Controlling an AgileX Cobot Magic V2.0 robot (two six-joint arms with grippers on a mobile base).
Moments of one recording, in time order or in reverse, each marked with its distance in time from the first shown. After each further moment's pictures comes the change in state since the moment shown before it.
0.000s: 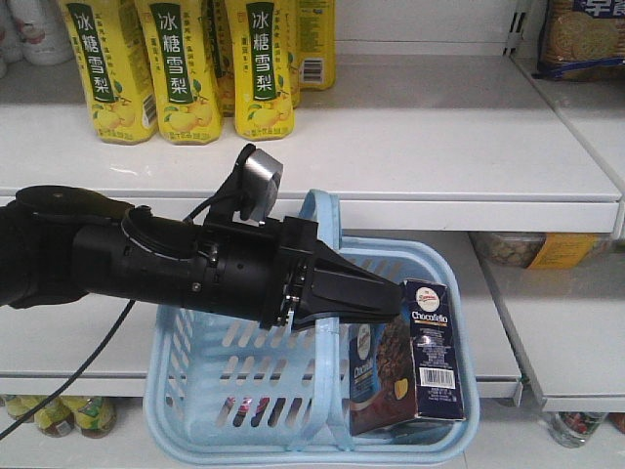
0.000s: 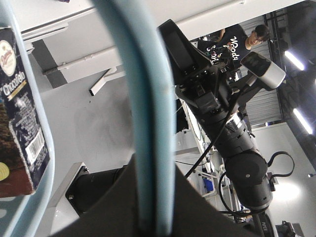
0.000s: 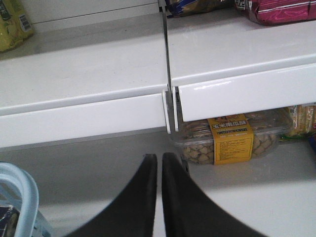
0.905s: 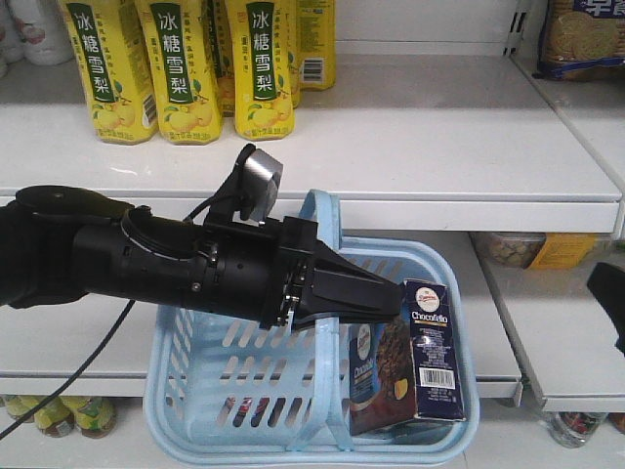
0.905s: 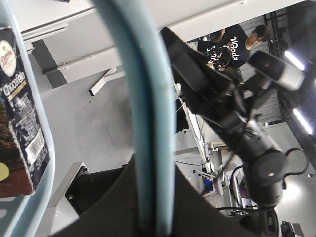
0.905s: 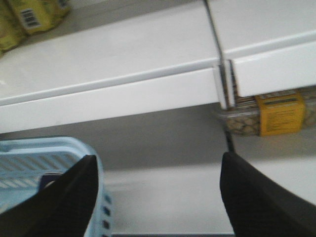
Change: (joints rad) left arm 0.000 0.000 0.000 0.000 0.000 0.000; right arm 0.099 0.011 -0.124 0.214 0.229 -0.110
